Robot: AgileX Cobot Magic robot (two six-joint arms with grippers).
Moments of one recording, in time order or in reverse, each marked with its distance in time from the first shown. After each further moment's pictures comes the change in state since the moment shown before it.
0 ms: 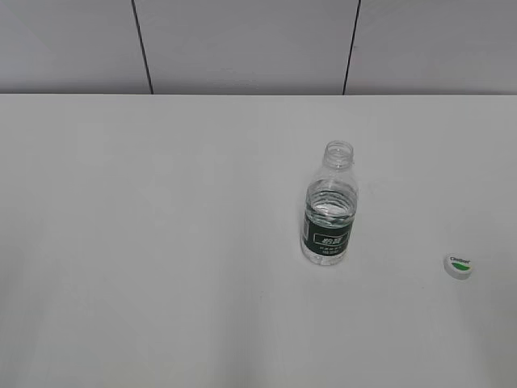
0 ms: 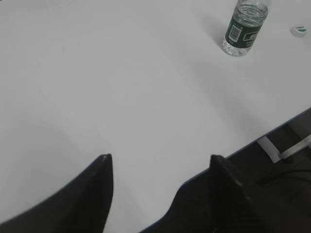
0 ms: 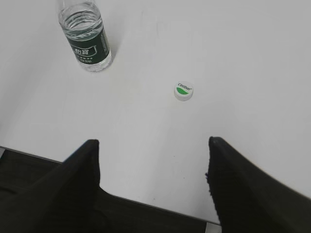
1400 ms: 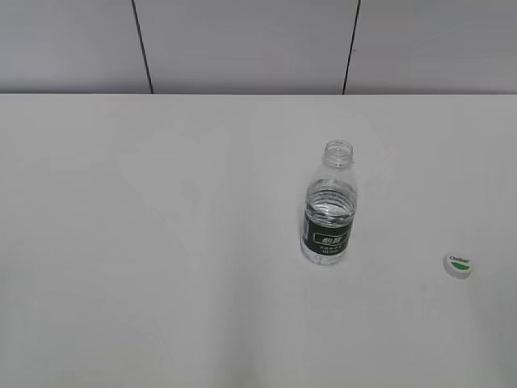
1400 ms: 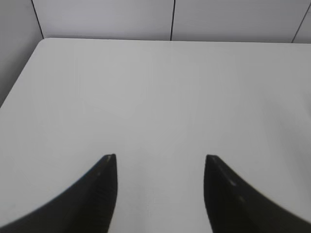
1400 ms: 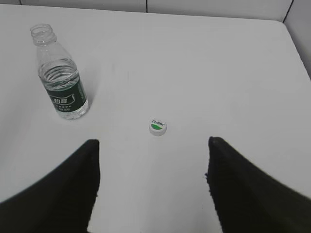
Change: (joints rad) left arm 0.488 -0.218 0.001 -0.006 -0.003 0.006; right arm -0.155 -0.212 0.005 0.025 -0.006 0.000
